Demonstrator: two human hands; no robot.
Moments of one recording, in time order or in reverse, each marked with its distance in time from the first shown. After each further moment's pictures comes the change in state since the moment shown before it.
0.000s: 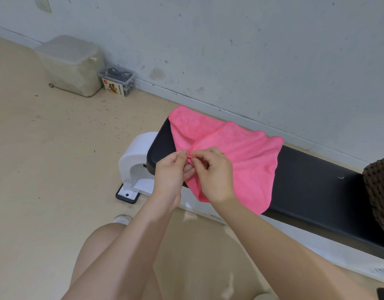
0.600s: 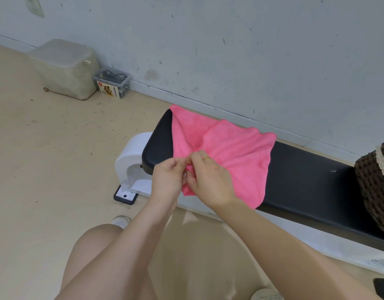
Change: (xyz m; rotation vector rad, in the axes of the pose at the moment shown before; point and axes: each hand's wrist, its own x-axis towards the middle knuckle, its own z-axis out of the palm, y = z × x) left_hand -0.010 -0.008 0.000 0.272 0.026 0.026; right_hand -0.012 0.004 -0.016 -0.594 -0.284 -0.188
